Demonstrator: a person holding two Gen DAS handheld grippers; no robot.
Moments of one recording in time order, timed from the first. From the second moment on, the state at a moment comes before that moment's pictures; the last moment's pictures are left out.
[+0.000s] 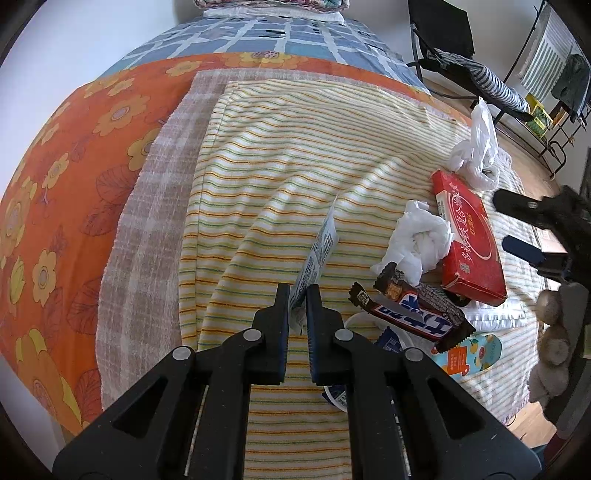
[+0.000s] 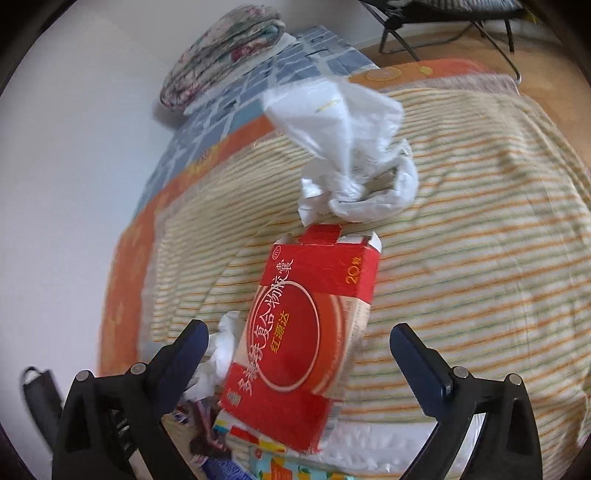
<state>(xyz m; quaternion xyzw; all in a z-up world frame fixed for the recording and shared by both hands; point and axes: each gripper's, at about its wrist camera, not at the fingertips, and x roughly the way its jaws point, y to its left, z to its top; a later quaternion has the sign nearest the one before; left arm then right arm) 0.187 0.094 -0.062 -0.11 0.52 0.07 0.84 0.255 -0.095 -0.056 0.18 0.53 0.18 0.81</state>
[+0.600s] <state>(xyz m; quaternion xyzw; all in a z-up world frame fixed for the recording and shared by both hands) 0.191 0.089 -0.068 -0.11 0.52 0.07 0.84 0.266 -0.066 -0.072 0.08 0.54 0.15 0.82</state>
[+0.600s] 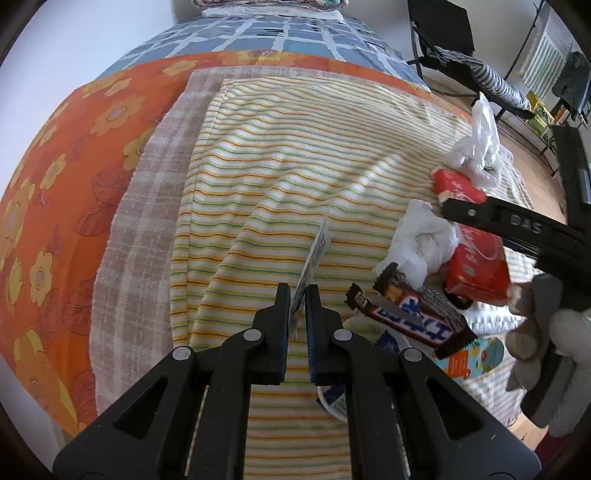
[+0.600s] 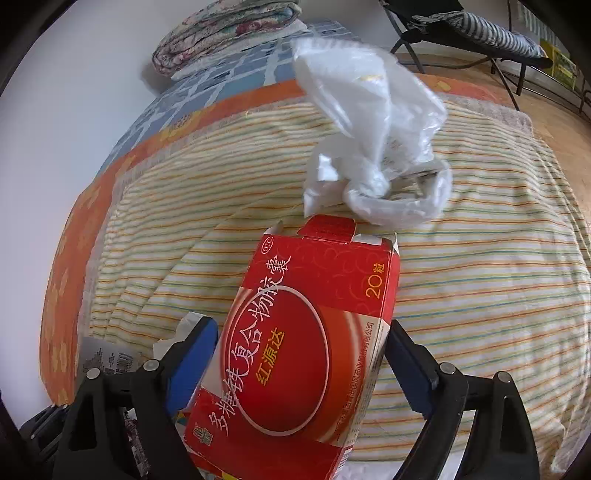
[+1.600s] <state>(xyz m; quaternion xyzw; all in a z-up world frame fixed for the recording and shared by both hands) 0.131 0.093 -0.003 -0.11 0.45 0.06 0.88 0.170 -0.129 0.027 0.08 0.46 0.20 0.86</state>
